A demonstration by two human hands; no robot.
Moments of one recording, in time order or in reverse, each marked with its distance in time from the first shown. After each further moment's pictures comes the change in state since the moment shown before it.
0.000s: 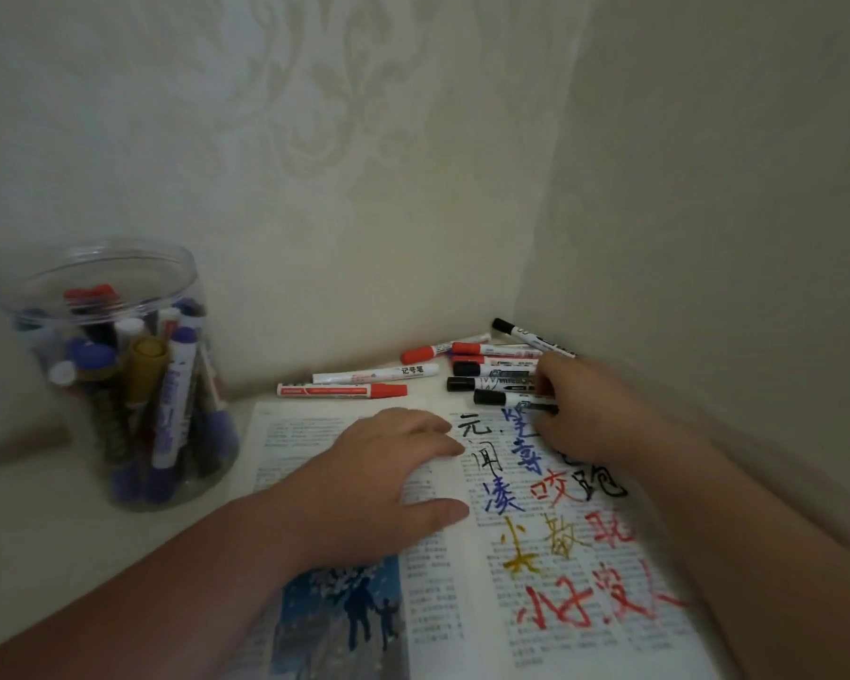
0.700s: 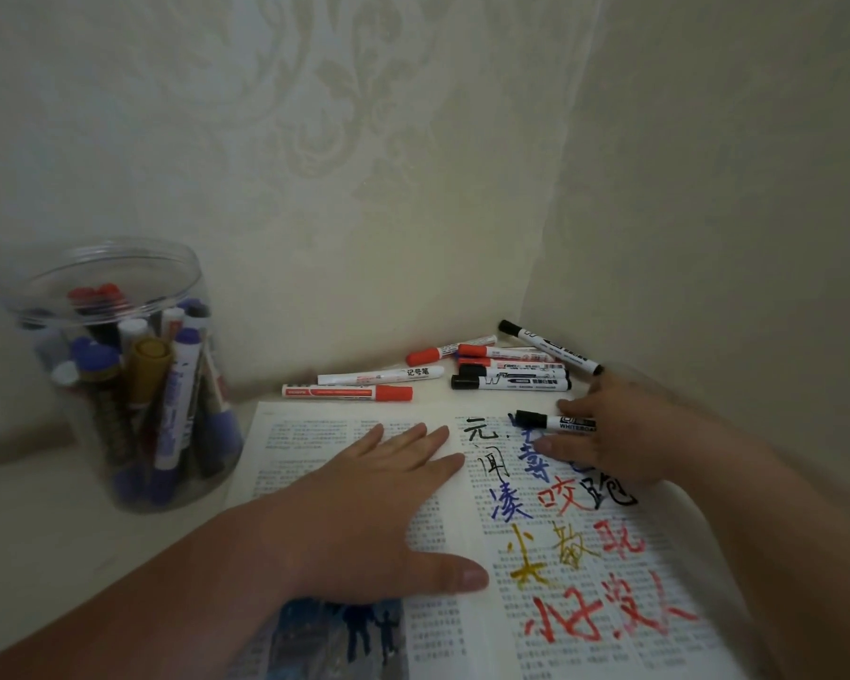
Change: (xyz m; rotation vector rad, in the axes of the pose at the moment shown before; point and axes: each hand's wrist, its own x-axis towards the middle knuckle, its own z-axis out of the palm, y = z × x) left_hand -0.006 0.008 -0.002 0.226 -0.322 -0.061; right_hand -0.009 0.018 -0.013 -0.195 -0.249 0.051
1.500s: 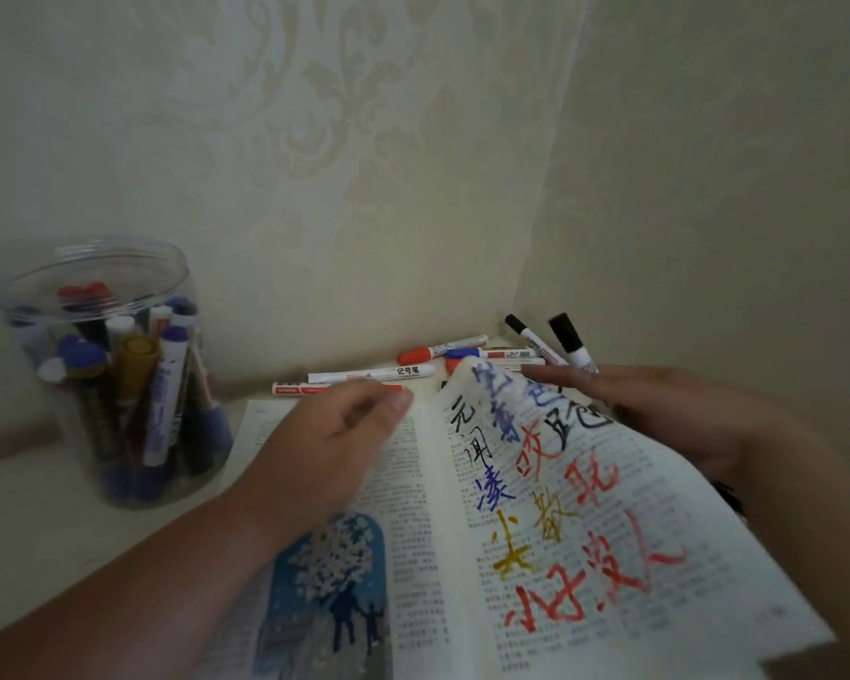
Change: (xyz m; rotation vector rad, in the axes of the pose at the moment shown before) left_hand 0.000 -0.008 -0.004 -0.814 0.774 -0.154; right_hand -0.047 0.006 -0.025 1.398 -0.252 -0.194
